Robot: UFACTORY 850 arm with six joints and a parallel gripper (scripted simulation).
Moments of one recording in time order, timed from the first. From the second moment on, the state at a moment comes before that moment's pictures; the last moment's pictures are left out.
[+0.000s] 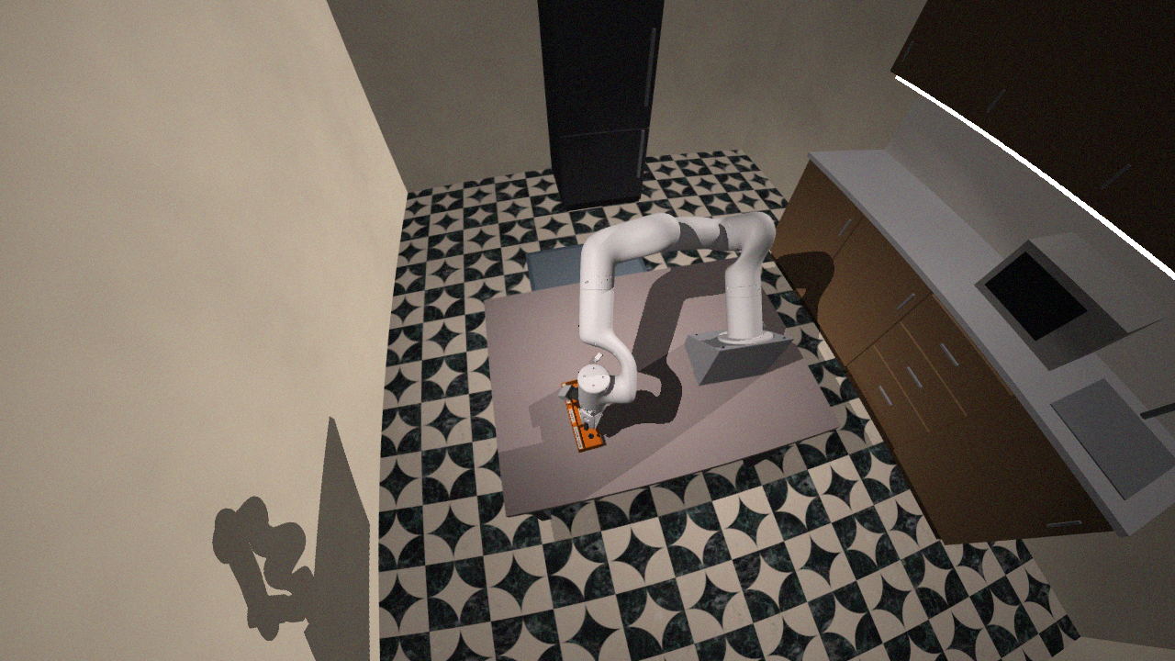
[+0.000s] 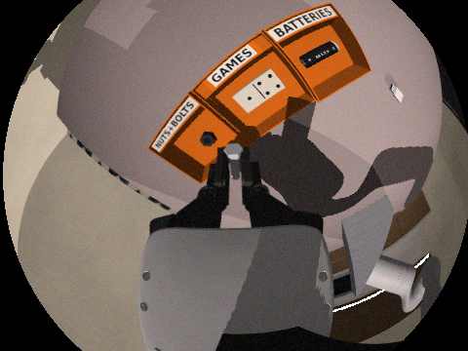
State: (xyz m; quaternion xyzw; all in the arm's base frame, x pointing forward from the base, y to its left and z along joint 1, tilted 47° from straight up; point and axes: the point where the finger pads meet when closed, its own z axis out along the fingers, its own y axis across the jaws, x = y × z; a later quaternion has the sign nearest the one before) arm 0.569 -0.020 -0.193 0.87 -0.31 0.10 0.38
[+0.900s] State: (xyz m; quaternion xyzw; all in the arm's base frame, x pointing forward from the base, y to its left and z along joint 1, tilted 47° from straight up) arm 0.587 0.001 -0.218 0.69 -0.61 0.22 0.33
